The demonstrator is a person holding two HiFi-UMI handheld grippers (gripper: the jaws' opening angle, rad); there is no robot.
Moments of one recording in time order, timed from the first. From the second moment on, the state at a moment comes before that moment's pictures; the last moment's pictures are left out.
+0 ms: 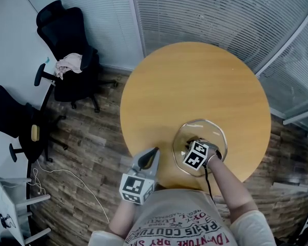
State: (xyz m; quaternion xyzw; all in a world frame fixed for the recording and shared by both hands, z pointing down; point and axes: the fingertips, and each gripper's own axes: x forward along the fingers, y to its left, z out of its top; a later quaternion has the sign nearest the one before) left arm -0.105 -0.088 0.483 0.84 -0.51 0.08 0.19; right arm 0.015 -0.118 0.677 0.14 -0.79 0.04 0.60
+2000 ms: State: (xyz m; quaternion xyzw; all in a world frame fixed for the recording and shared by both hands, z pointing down) left arm -0.043 -0.054 0.480 0.84 -0.50 0.08 0.17; right arm 0.075 -0.093 0.592 0.24 -0.87 0.15 0.41
